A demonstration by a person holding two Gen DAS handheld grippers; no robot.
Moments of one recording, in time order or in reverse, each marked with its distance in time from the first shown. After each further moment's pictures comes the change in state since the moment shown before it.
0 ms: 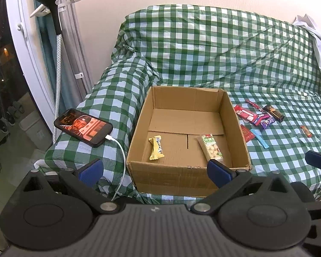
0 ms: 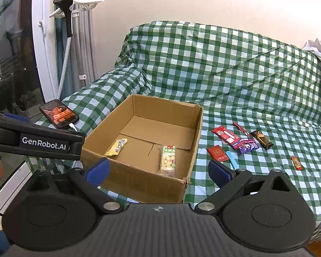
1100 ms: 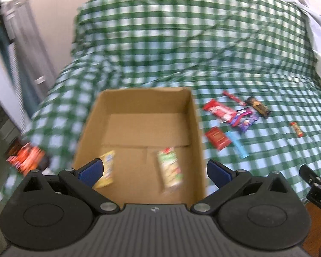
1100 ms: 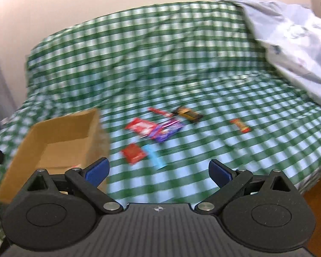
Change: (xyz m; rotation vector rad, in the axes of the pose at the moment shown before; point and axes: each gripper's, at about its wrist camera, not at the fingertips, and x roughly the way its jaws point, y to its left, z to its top) left arm 0.099 -0.132 0.101 0.099 0.142 -0.080; right arm 0.065 -0.213 -0.020 0.387 0.004 -0.316
